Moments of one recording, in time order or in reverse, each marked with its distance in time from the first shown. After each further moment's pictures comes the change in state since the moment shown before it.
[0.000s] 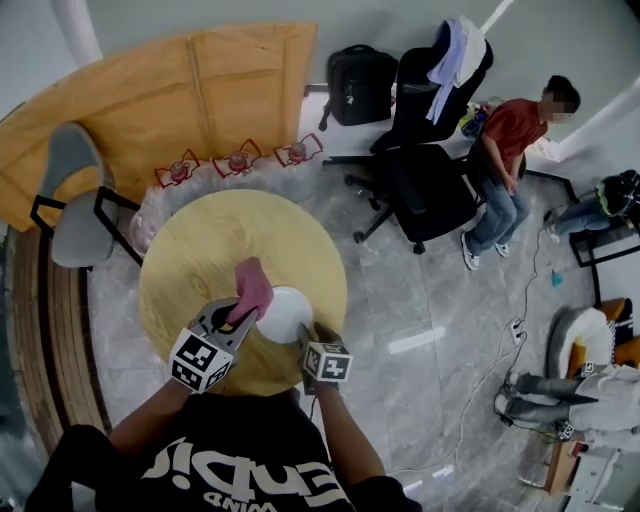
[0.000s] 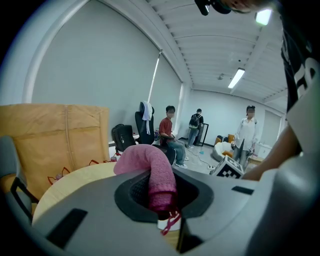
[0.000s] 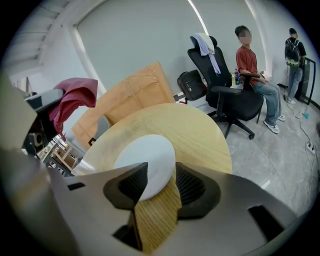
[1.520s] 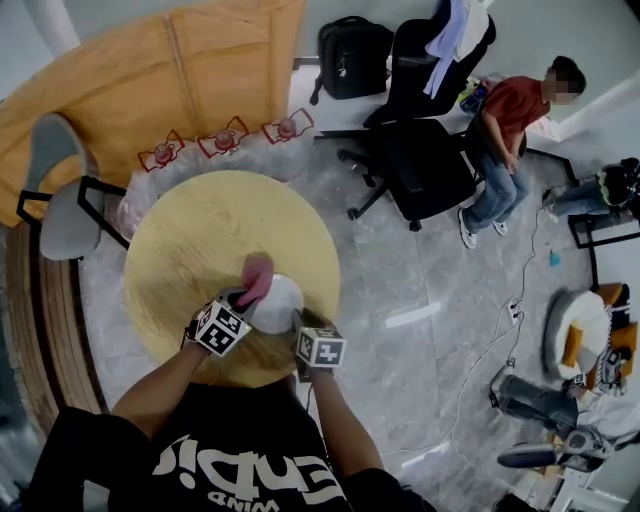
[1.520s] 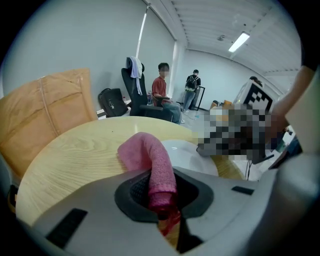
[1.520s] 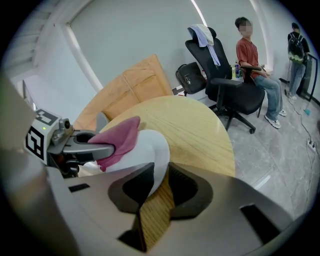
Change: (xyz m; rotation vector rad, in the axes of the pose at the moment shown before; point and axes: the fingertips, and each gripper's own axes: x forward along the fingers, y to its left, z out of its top) left arm 0.098 0.019 -0.152 0.129 0.428 -0.047; right arm 0.019 -0.014 -0.008 0.021 0.066 0.008
